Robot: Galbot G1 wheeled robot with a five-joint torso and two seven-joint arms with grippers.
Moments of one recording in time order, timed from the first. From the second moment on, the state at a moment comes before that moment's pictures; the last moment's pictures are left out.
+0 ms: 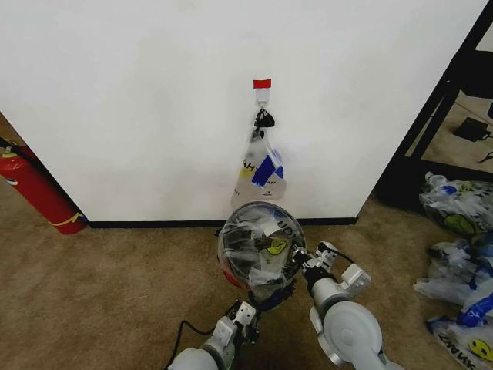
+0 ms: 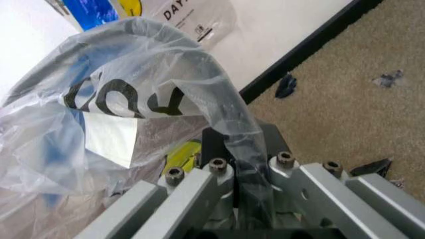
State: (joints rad) left arm 1.23 -1.01 0.33 -1.91 -0.41 0.34 -0.26; right arm -1.35 1.25 0.20 2.15 1.09 -0.18 0.62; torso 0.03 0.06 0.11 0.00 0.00
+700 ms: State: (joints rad) left arm 1.36 -0.87 0.16 -2.10 -0.28 0.31 -0.33; right arm -1.31 1.27 0.20 2.08 1.07 -0.16 0.61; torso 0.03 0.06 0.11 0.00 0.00
